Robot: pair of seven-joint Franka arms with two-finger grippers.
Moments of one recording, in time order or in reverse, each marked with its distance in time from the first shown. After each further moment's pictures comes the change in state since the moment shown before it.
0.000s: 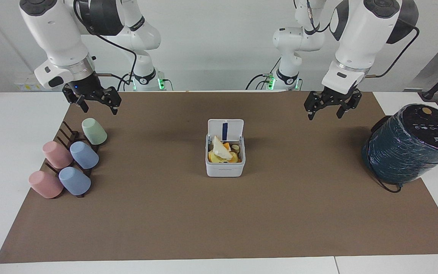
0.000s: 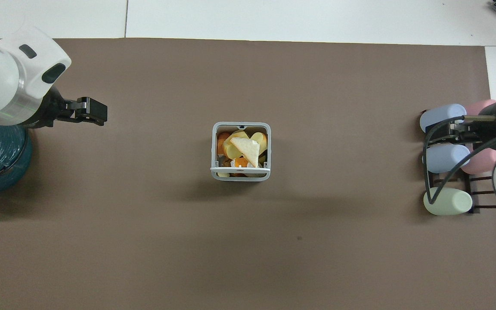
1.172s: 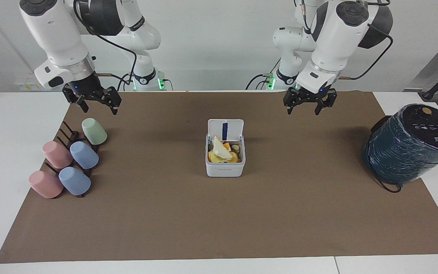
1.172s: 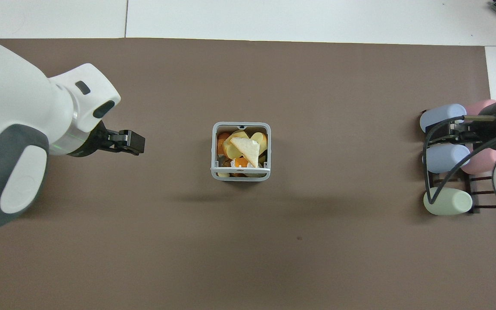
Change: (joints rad) left arm -0.104 -0.077 -0.012 -0.162 -0.070 0.006 -0.002; right arm 0.000 0.000 0.000 0.000 0.000 0.000 0.000
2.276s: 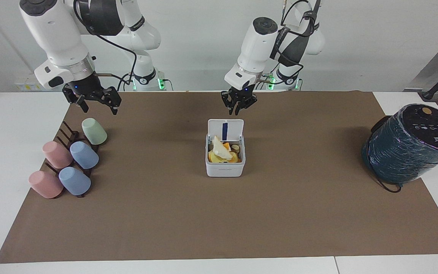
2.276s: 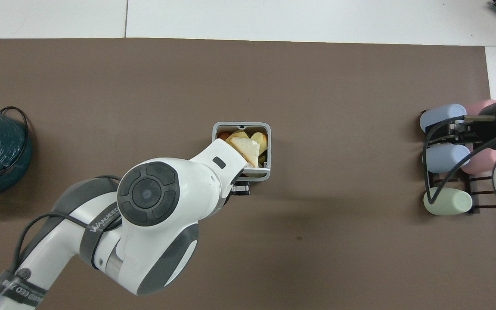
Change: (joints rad) left arm -0.318 -0.009 -0.005 -0.298 -0.134 0.489 -0.377; right arm 0.000 0.000 0.000 0.000 0.000 0.000 0.000
